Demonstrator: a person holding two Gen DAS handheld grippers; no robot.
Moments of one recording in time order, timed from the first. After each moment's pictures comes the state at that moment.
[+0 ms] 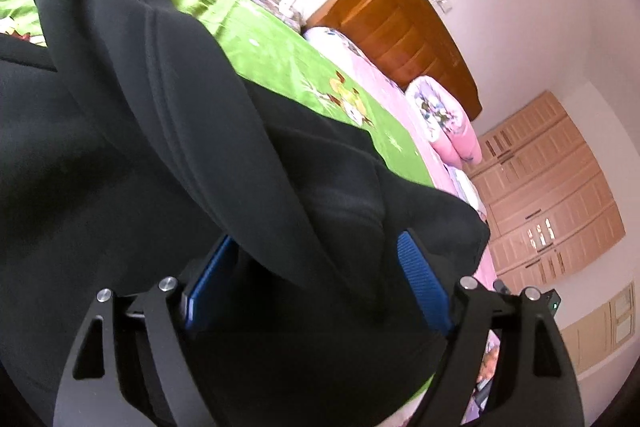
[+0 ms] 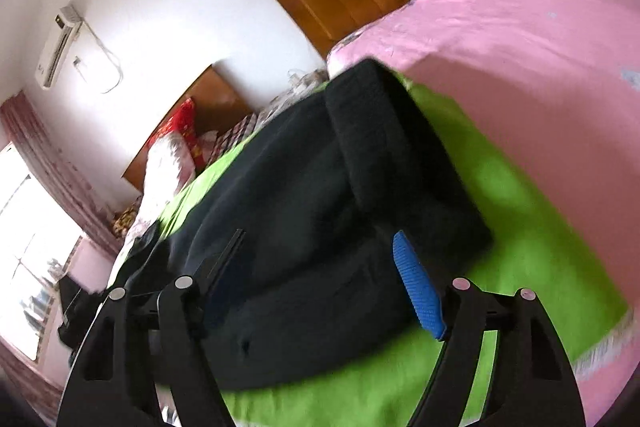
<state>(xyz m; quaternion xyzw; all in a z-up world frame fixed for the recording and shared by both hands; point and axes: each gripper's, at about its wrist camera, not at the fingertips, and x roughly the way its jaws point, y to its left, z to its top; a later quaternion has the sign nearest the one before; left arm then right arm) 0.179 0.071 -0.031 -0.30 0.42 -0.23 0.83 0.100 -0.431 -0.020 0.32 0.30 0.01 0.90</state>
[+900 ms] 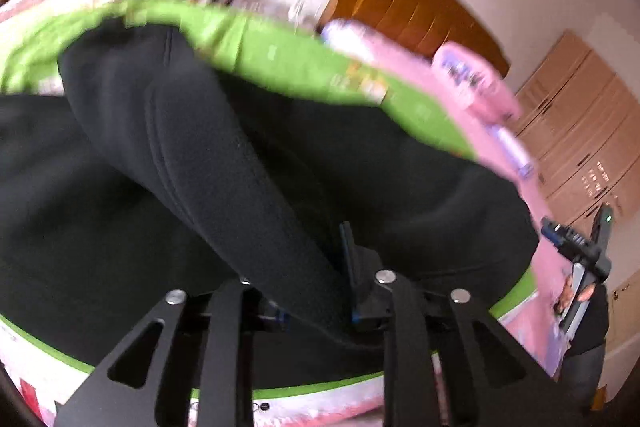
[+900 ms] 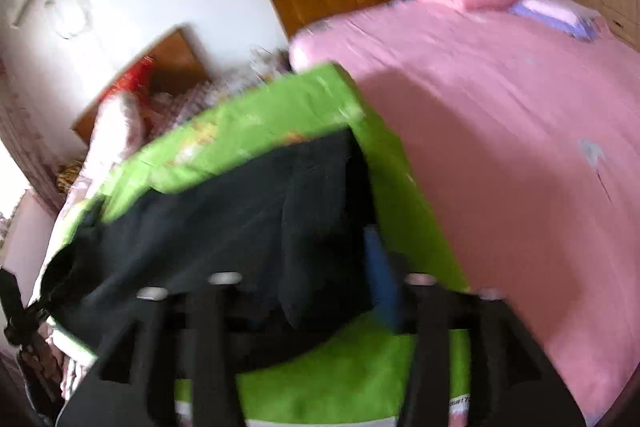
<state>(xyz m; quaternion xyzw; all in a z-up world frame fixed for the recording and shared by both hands) 0.121 0.067 -0.034 -0.15 0.44 -0.19 0.86 0.092 -0.461 -0.009 0.21 0.39 -0.03 0.90</state>
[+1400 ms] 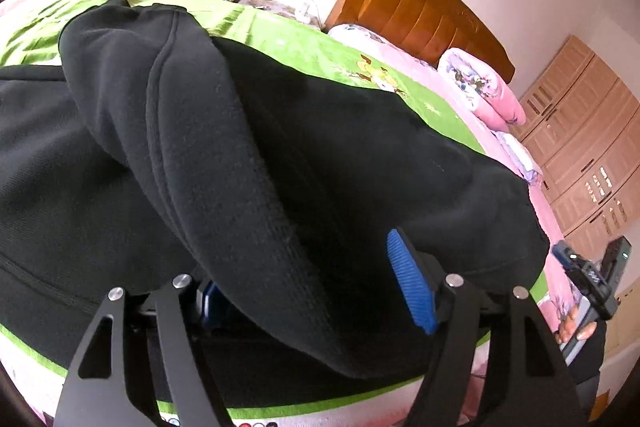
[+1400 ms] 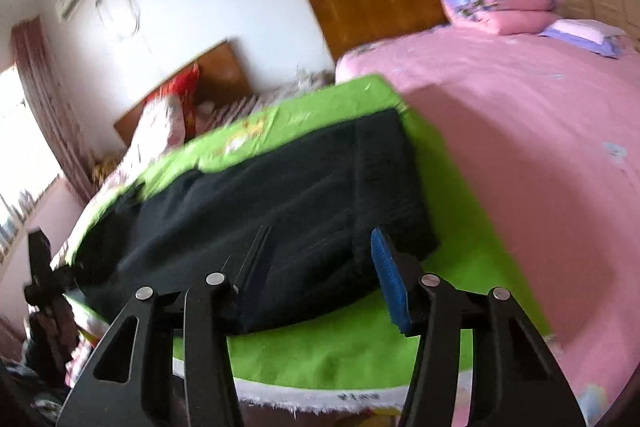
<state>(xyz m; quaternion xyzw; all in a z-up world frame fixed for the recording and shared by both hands) 0.113 0.074 -0.046 -0.16 0.41 -0.18 0.88 0.053 -0.427 -0.035 0.17 0.34 0.02 0.93</state>
